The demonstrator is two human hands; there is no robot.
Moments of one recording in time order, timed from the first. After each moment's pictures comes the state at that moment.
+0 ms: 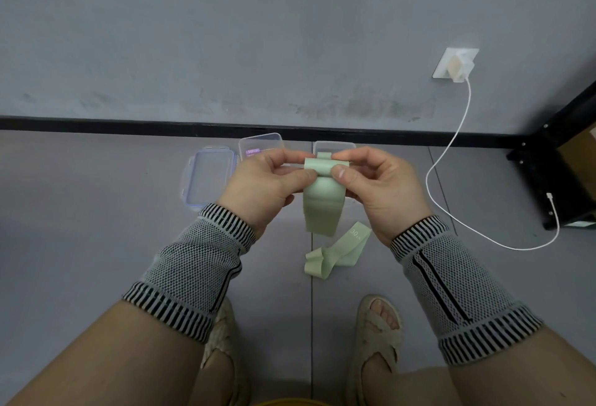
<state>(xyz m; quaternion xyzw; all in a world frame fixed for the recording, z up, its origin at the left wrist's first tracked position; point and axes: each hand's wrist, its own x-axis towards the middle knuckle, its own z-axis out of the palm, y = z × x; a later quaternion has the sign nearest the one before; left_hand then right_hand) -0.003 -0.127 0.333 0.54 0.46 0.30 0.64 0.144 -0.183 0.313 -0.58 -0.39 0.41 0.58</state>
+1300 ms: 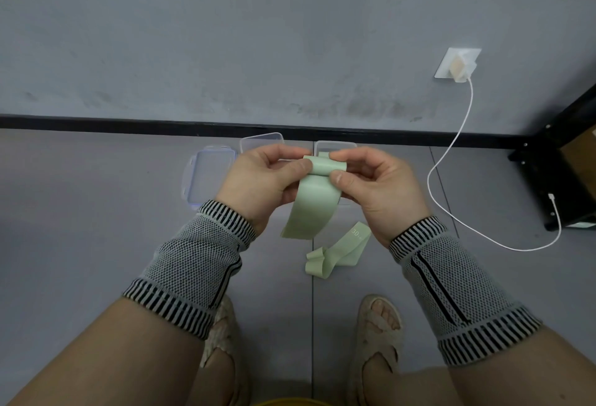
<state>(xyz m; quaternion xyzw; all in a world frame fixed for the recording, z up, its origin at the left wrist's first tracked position) -0.003 -0.126 0.335 0.46 0.44 0.35 0.68 0.141 -0.184 0.313 -0.56 -0.41 0.42 0.58</state>
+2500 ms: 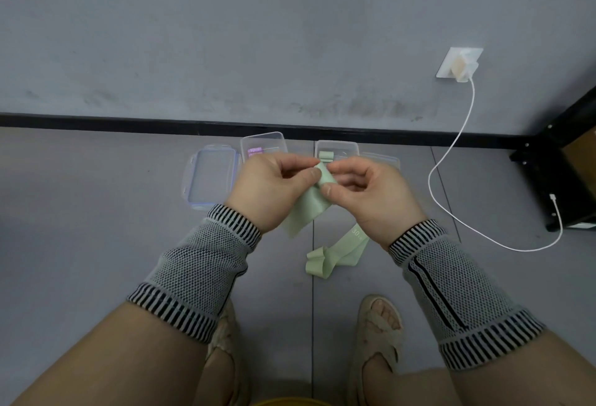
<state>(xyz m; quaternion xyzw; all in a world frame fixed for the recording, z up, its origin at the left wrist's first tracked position) -0.002 -0.125 0.323 0.67 0.46 0.31 0.49 0.140 -0.184 0.312 -0.63 -0.45 0.42 0.48</state>
